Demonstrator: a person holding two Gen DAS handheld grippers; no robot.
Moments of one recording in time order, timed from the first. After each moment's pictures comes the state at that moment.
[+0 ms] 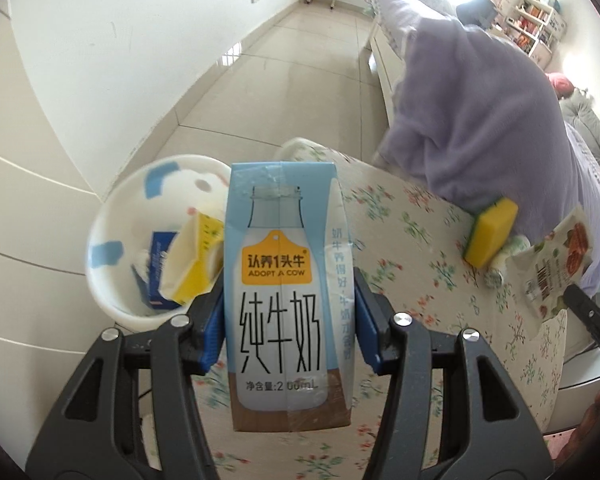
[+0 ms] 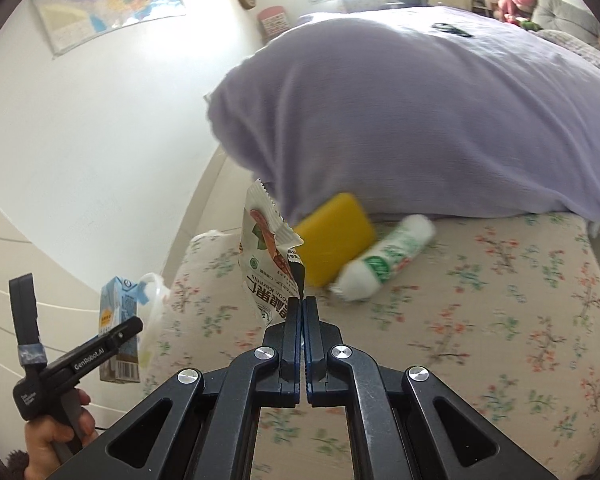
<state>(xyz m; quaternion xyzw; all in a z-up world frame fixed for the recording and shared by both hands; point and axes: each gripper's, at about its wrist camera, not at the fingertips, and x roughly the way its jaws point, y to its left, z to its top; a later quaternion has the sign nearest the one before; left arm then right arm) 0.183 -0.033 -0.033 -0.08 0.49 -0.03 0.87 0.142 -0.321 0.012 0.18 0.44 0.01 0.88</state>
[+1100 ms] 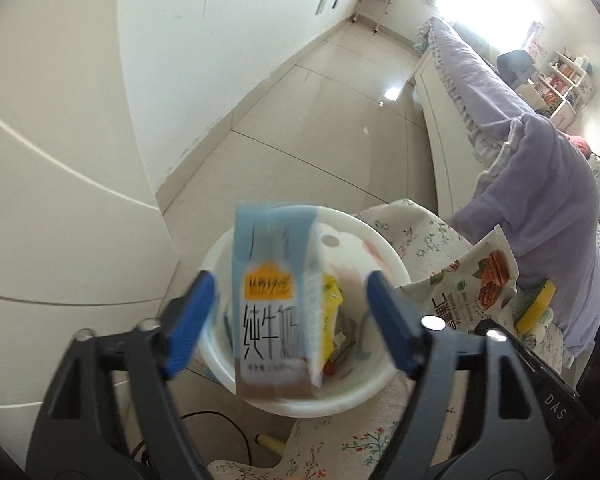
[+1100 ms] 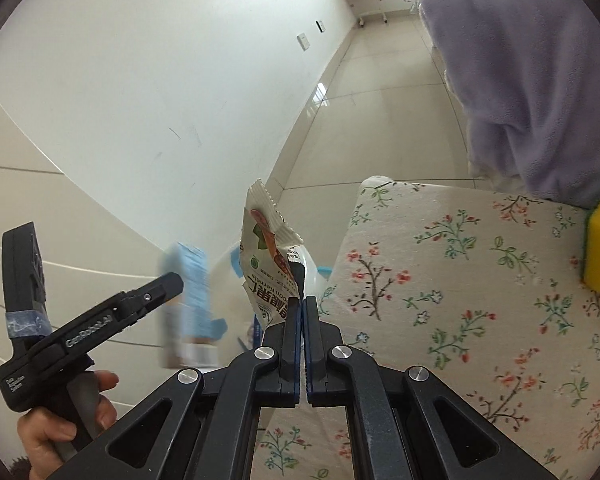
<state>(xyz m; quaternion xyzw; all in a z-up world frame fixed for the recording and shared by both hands) 0.224 0.109 -0.048 -0.15 0.47 0.01 0.87 0.230 -0.114 -0.052 0.16 0.48 0.15 0.85</state>
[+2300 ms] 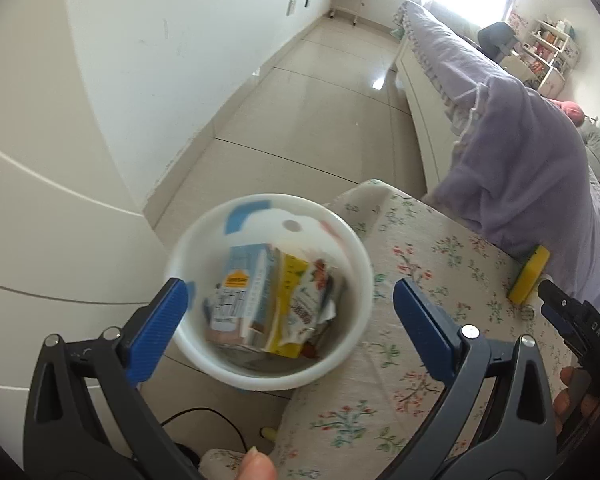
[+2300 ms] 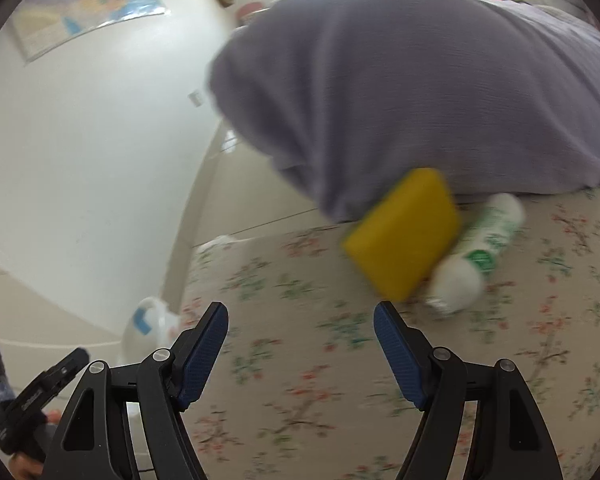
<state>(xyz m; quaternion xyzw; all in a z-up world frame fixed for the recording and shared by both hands) 0.212 0.057 -0.034 -0.10 0.47 -0.02 0.87 0.205 -0.265 -0.044 0.22 0.45 -0.03 0.87</state>
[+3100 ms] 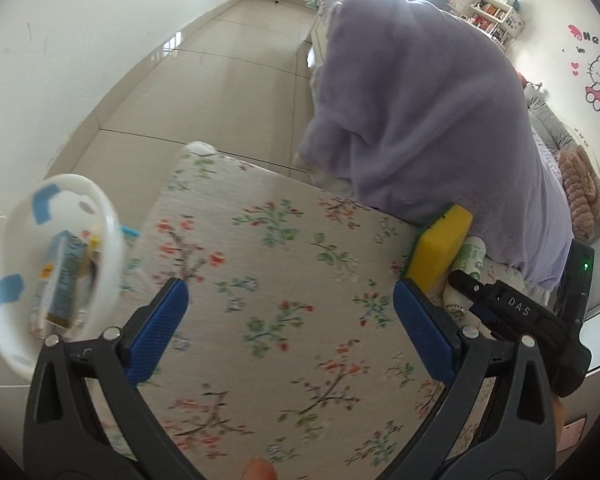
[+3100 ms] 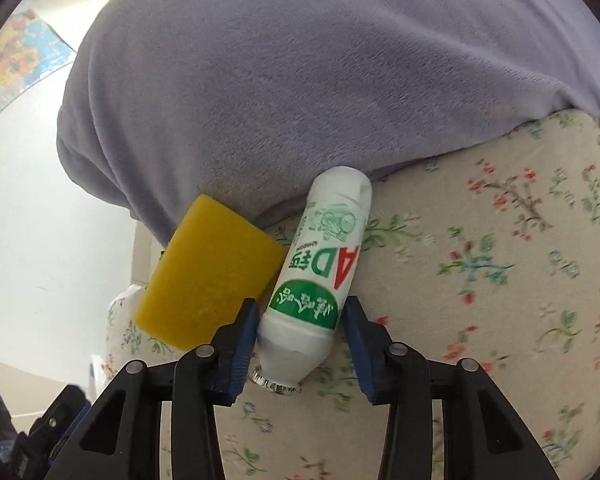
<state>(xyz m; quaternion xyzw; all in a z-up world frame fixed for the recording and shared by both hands) 0.227 -0.098 -0.060 -0.11 0.49 -0.14 0.85 0.214 -0.383 -0.100 0.30 0.46 -0.10 0.83</state>
